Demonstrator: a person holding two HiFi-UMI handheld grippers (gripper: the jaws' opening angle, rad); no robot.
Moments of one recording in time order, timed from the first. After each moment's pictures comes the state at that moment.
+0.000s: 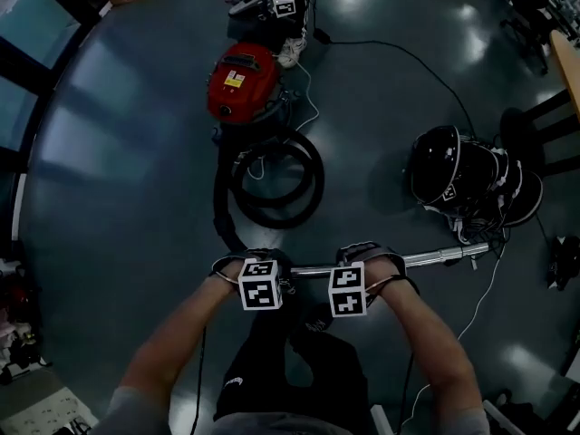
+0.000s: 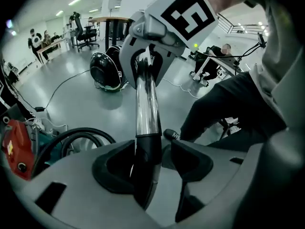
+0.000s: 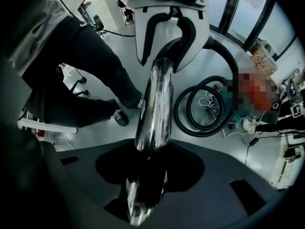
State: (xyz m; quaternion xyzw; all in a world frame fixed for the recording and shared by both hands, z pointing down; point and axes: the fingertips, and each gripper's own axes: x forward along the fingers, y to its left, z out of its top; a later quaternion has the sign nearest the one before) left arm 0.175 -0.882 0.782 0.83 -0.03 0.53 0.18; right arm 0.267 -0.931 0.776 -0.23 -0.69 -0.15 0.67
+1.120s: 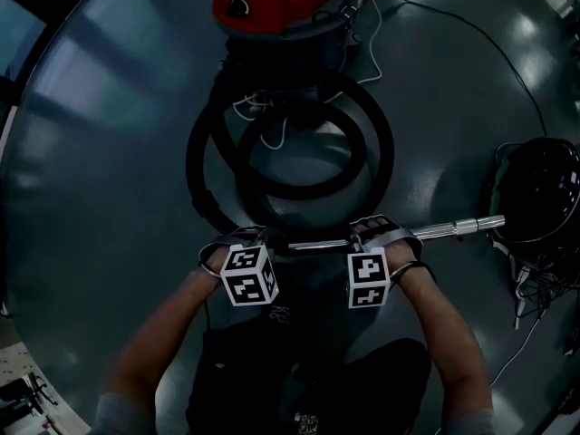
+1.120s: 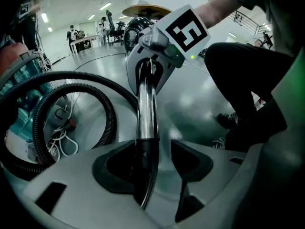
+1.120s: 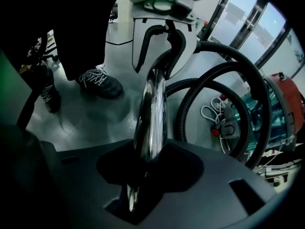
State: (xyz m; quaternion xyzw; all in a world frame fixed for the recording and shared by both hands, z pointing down) left arm 0.102 -0.951 1.147 0.82 -0.20 0.50 0.19; right arm 0.166 -1.020 1.154 -0.23 -0.74 -0.29 0.56
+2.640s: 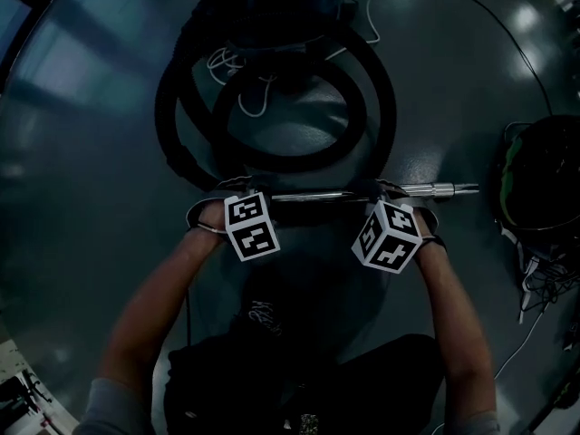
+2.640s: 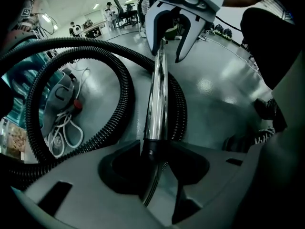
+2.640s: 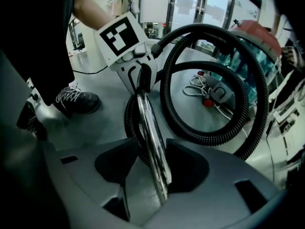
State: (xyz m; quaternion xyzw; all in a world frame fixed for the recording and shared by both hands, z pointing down) left arm 0.059 -1.003 1.265 0.73 -0.28 0.59 0.19; right arm 0.170 -1.069 1.202 -0.12 -0.83 -0.13 0.53
